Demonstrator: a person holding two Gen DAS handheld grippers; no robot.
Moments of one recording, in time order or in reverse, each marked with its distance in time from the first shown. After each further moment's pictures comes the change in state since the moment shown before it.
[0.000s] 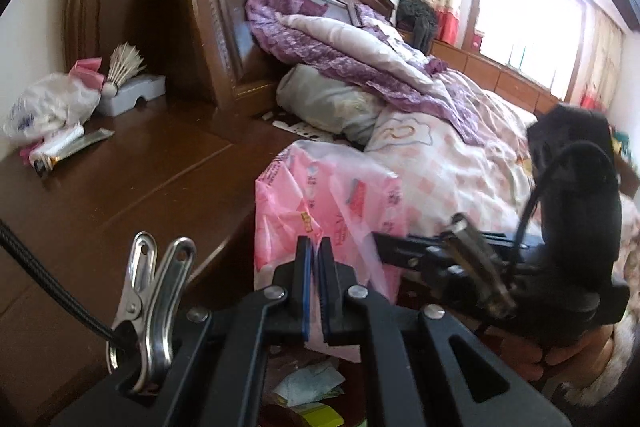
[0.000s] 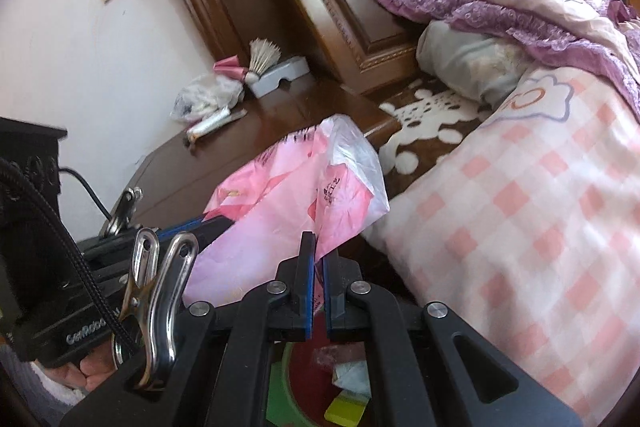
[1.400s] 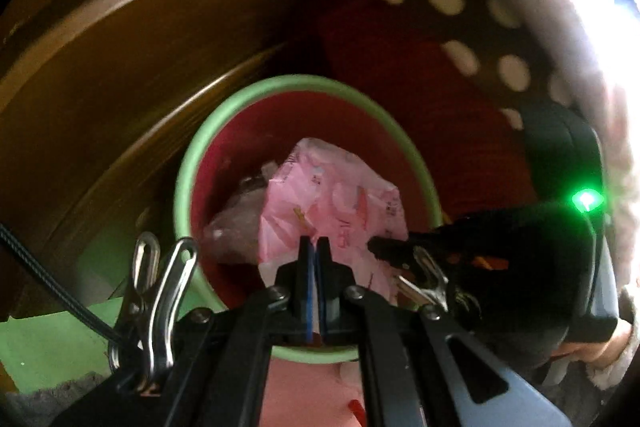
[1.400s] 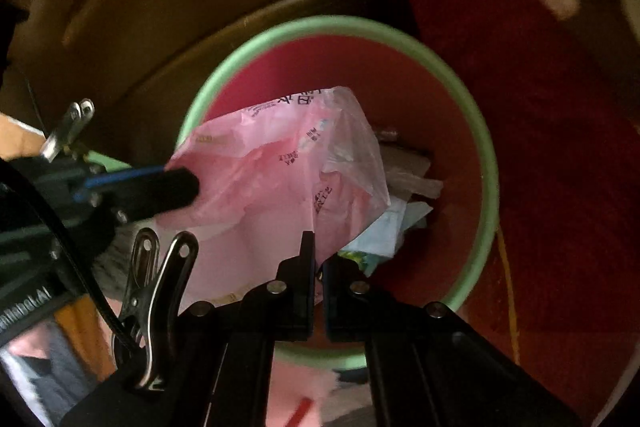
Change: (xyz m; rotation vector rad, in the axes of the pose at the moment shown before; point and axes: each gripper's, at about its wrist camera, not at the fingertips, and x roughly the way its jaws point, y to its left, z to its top) left arm 0.125 0.046 -0.164 -0.248 0.568 0.006; right arm 0.158 -0.036 -0.167 -0.078 0.670 -0.110
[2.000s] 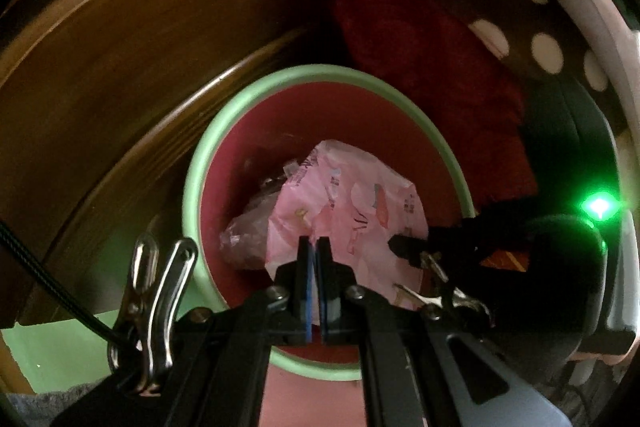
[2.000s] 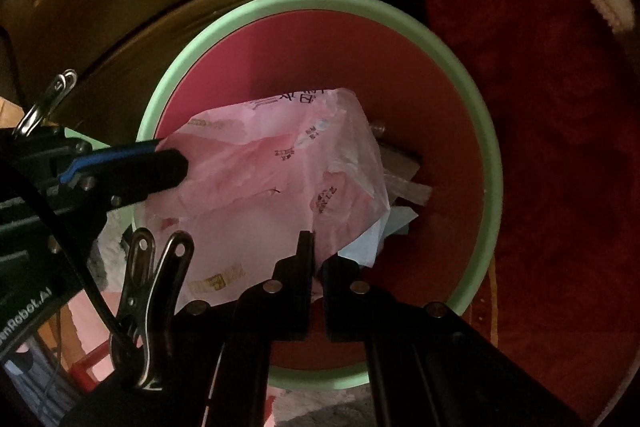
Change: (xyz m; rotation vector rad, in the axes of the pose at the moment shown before) left arm 0.021 -0.011 0.003 0.025 -0.005 0.094; right arm 0.020 -0.002 0.007 -0.072 0.043 -0.084
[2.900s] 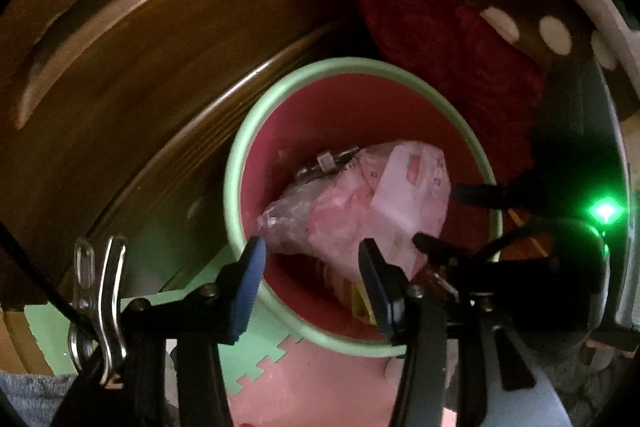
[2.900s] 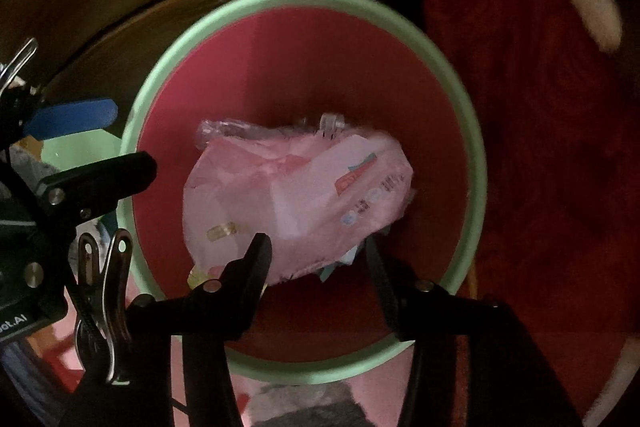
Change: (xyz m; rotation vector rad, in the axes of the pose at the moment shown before) left arm -0.006 0.003 -0.017 0.015 -0.001 0.132; right arm -0.007 0.011 -0.010 -0.097 -0.034 -0.103
